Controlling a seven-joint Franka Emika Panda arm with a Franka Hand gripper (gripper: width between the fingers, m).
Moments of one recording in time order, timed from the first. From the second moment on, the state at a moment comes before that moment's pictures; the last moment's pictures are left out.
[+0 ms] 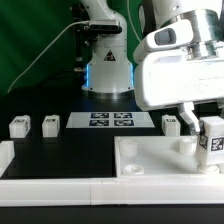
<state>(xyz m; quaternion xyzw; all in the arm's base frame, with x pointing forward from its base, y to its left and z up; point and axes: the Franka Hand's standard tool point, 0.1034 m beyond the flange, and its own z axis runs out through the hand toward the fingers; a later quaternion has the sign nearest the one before) 0.625 0.118 0.085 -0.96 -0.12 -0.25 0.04</state>
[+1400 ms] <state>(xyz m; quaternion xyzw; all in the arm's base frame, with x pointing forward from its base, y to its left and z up) 0.631 0.116 0.087 -0.95 -0.12 -0.29 0.04</state>
